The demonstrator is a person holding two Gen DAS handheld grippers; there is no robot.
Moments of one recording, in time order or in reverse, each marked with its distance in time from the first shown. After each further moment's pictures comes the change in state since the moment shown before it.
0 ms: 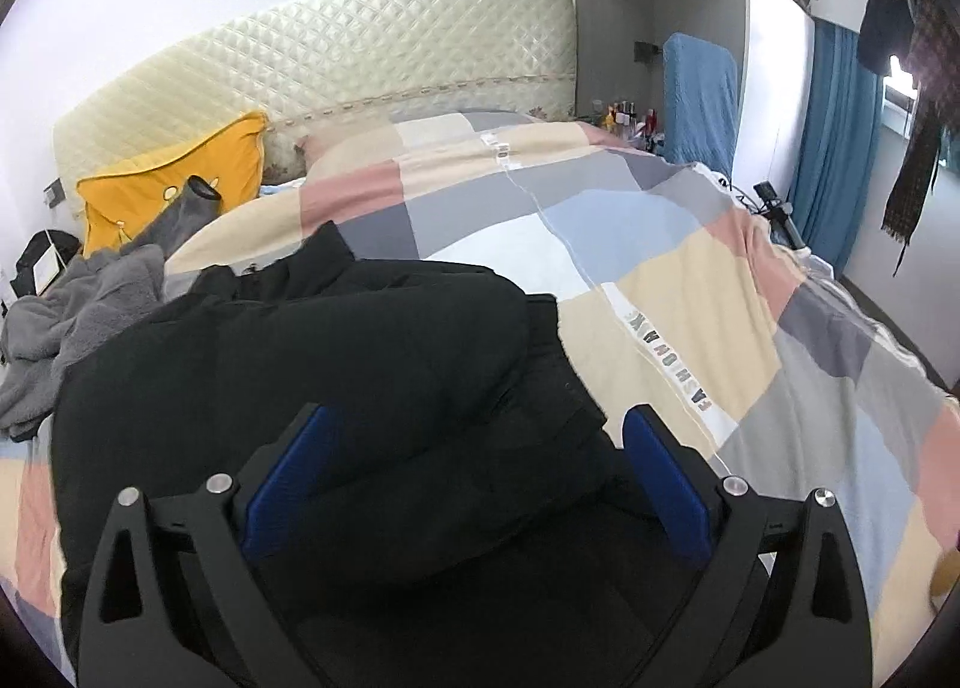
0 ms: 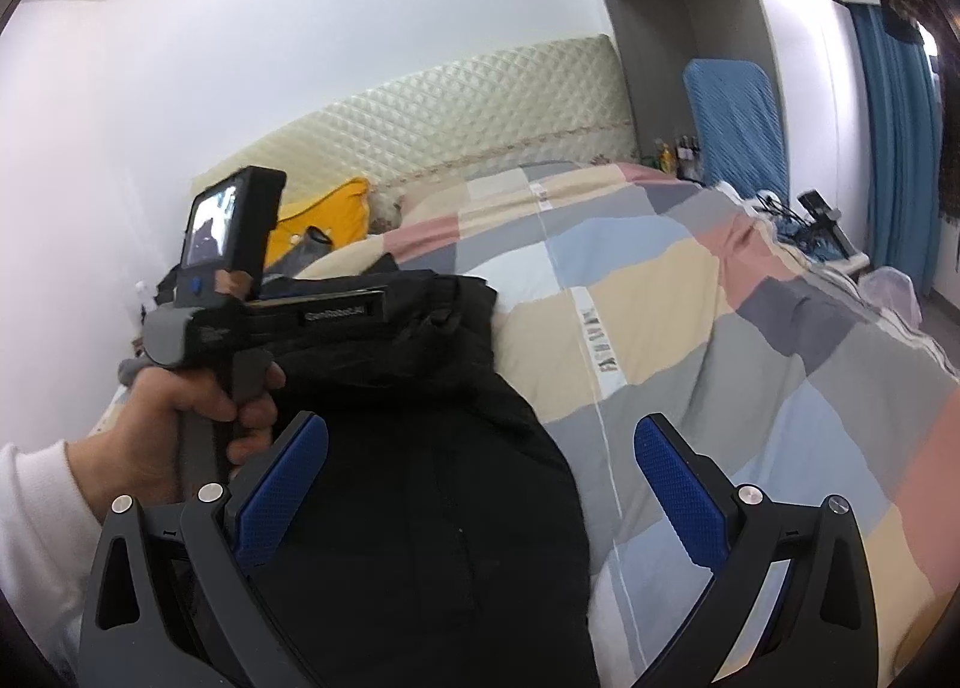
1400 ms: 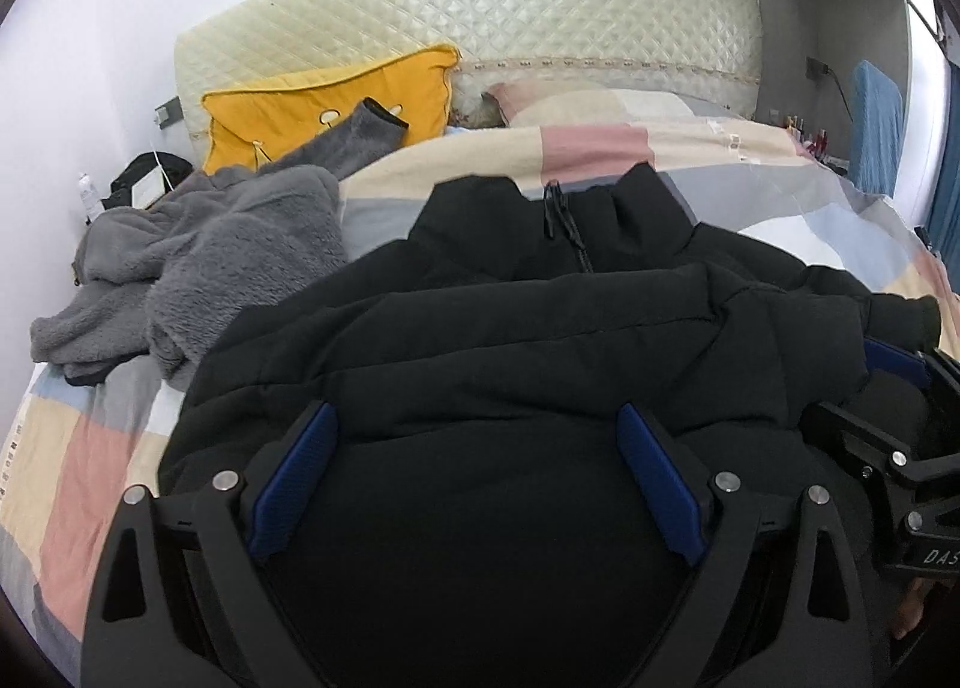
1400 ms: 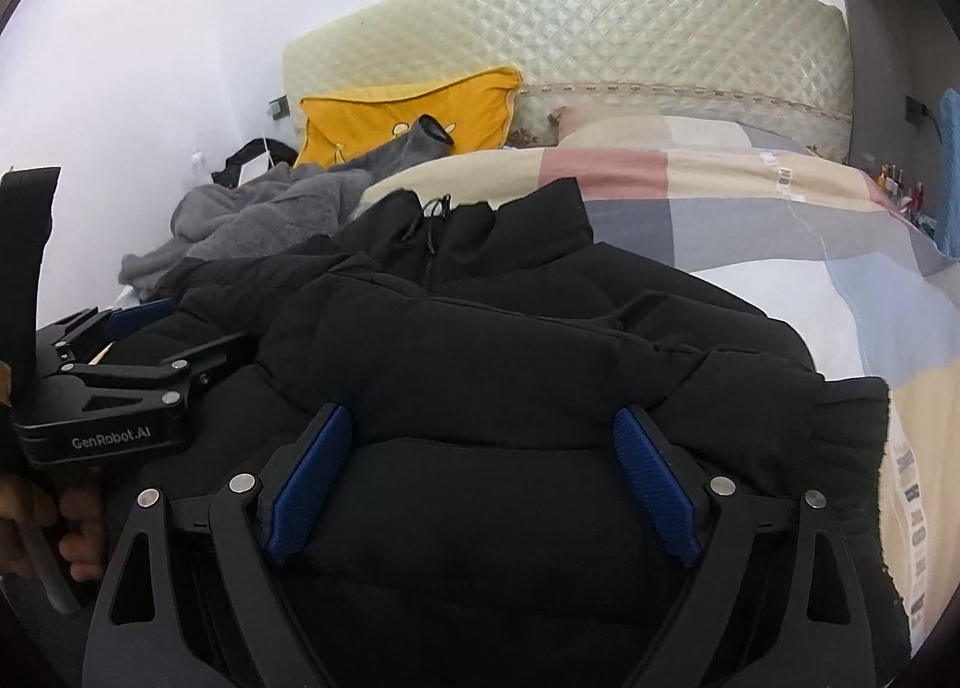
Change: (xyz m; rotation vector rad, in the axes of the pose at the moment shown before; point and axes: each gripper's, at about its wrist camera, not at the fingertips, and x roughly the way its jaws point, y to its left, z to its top) left arm 0.081 0.221 -0.040 -0.154 0.035 0.255; right arm 0.334 0.138 0.034 -0.274 0.203 0.222
